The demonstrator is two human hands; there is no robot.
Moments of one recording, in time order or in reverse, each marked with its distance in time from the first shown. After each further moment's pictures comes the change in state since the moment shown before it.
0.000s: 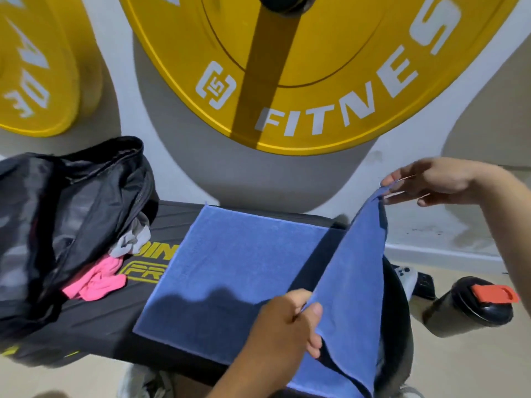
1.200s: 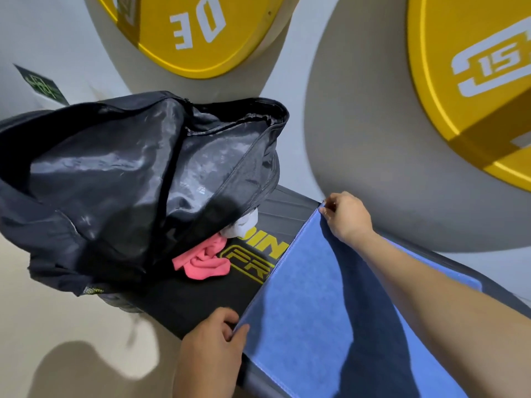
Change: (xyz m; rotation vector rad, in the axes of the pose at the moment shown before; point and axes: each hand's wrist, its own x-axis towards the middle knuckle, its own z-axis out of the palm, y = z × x) left_hand -0.039 -0.120 -0.203 0.382 0.795 -0.527; right_hand 0.175 -0.120 0.366 -0.563 0.290 -0.527
